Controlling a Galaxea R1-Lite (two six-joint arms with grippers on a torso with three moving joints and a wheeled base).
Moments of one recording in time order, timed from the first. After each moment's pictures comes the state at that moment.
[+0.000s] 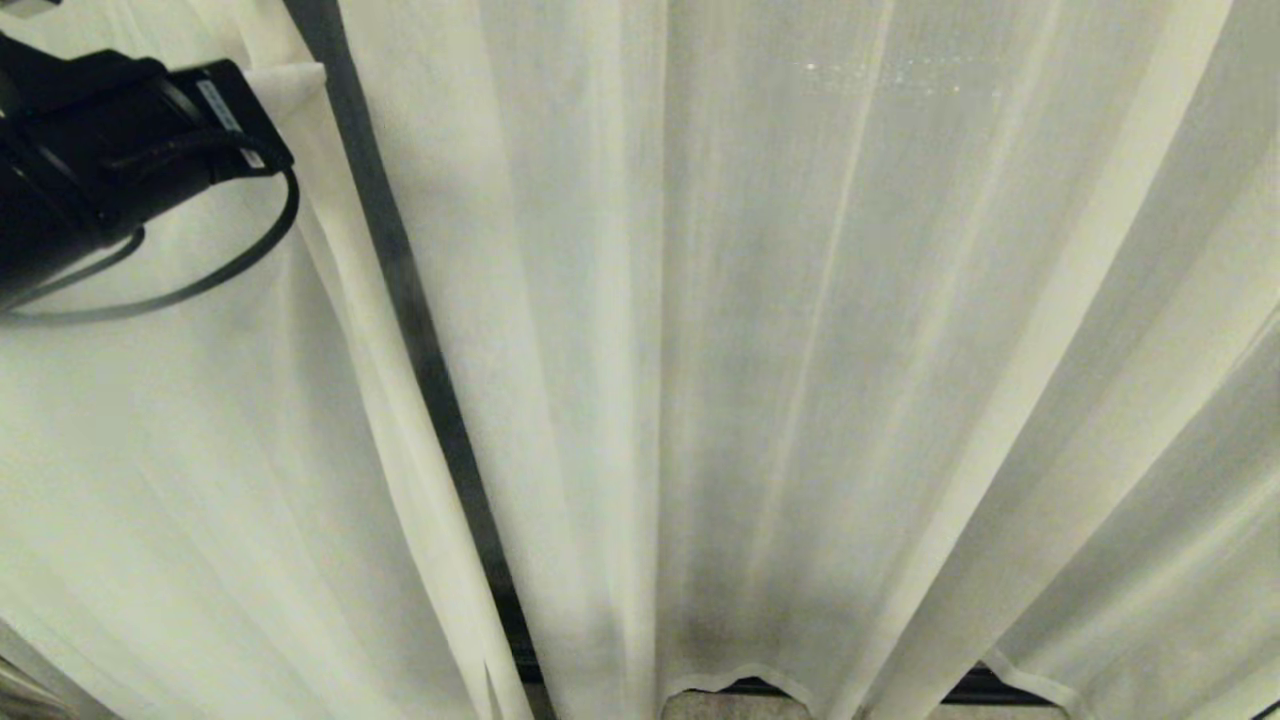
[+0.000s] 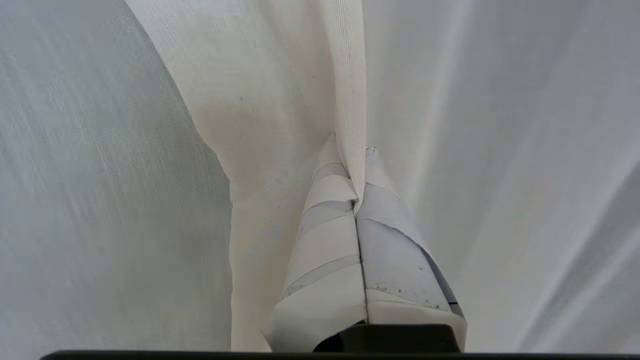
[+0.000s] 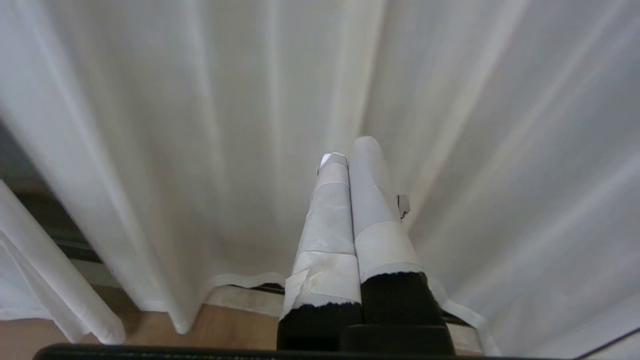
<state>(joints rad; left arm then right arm) -0.17 1.44 -1.07 -0.61 -0.12 -0.13 0.00 0.00 0.00 0.01 0.05 -0.10</state>
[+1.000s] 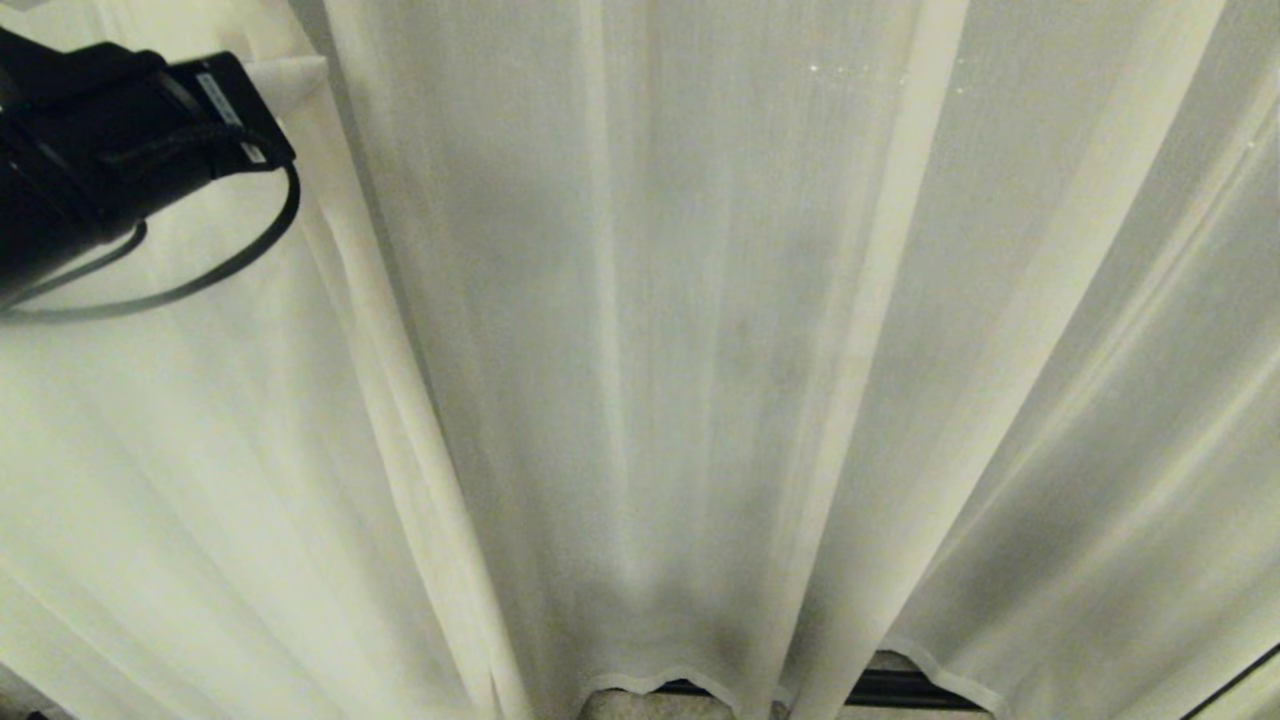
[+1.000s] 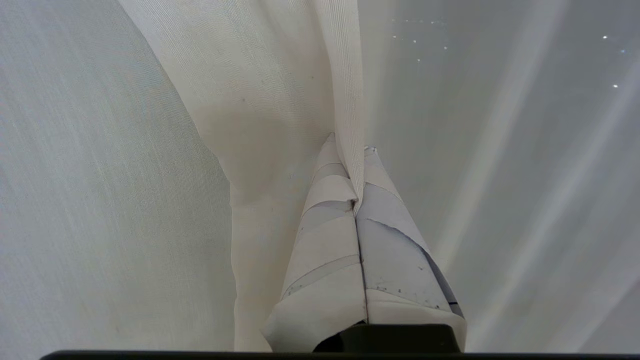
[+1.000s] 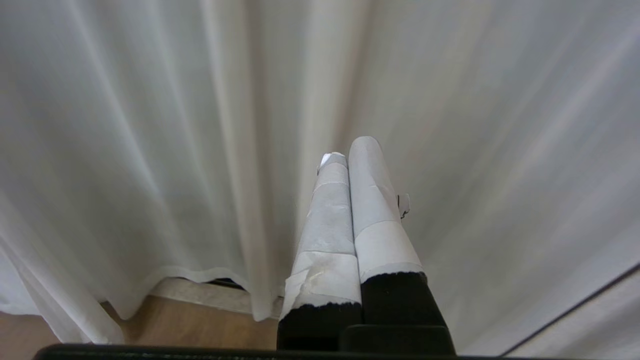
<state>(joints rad) -0.19 1.43 -1.07 -0.61 -0.12 -0.13 0.00 0.00 0.00 0.01 0.05 -0.10</state>
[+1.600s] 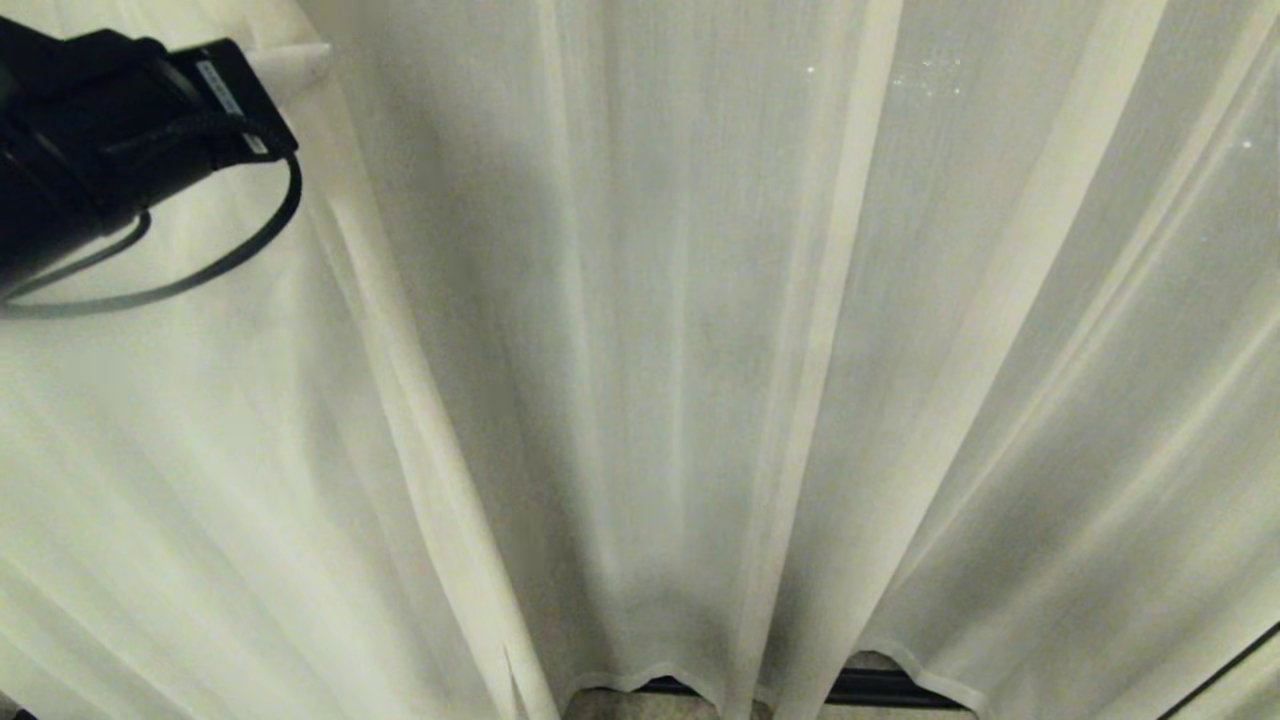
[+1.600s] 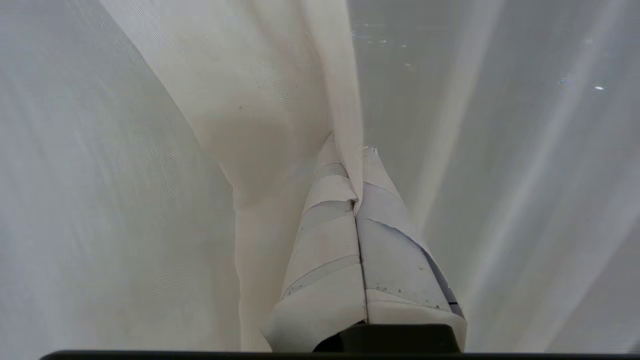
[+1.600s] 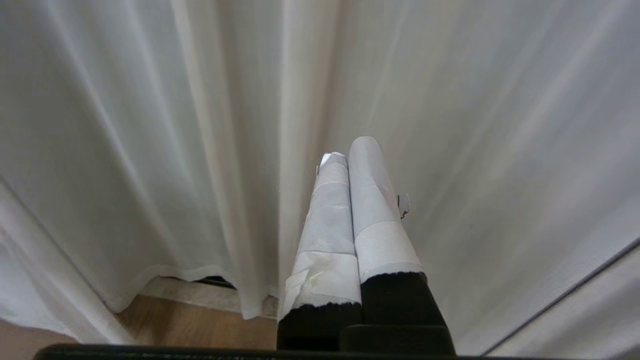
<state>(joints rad) -0.21 1.43 -1.08 -0.61 -0.12 -0.13 0.00 0.00 0.00 0.01 0.05 -0.10</state>
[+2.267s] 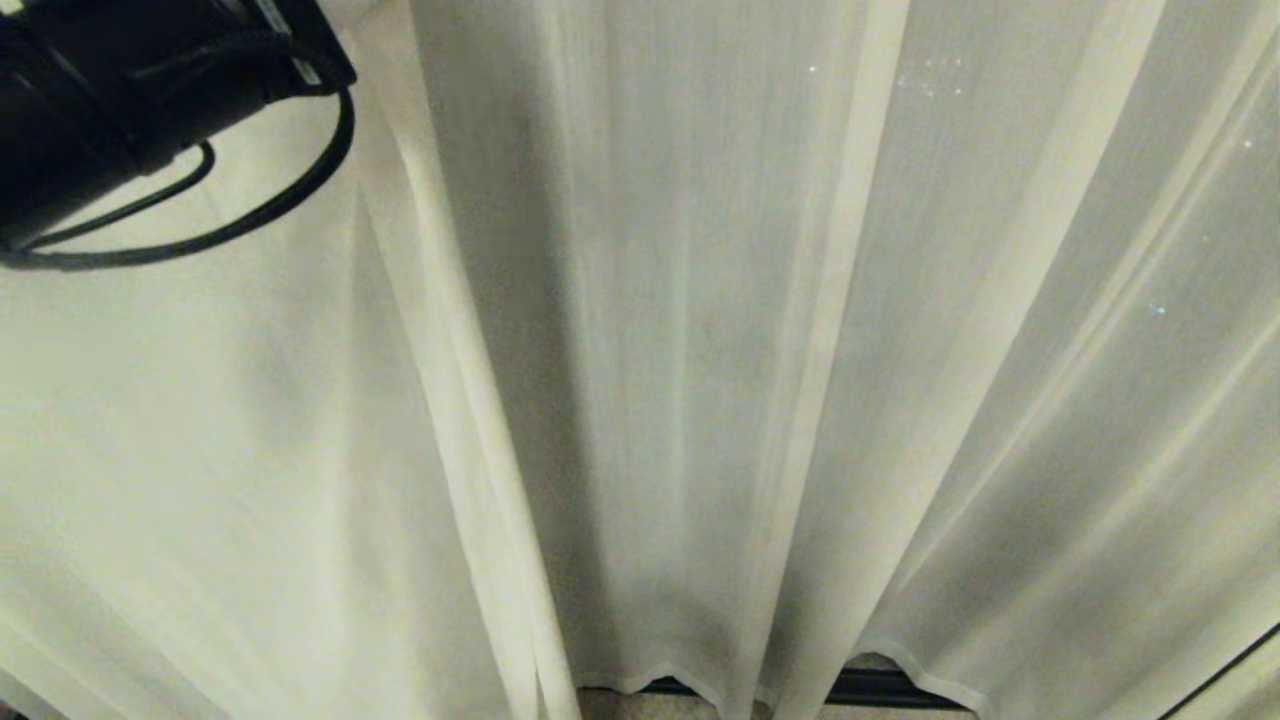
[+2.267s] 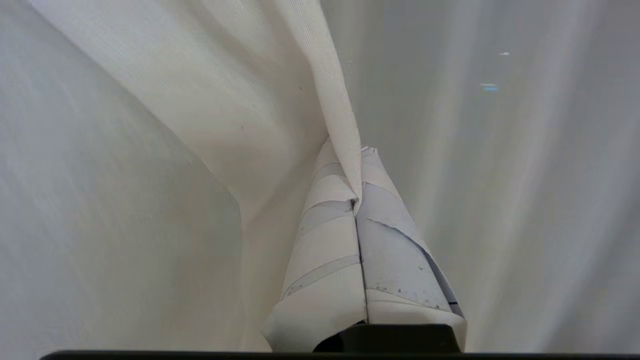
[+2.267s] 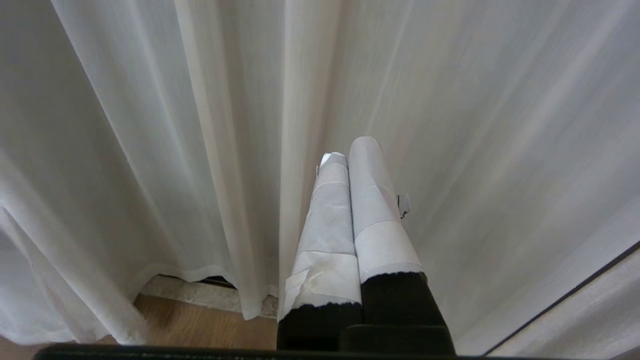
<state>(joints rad) -0.41 1.45 -1.20 -0.60 -0.11 -0.08 0.00 0.00 0.00 0.01 0.05 -0.10</state>
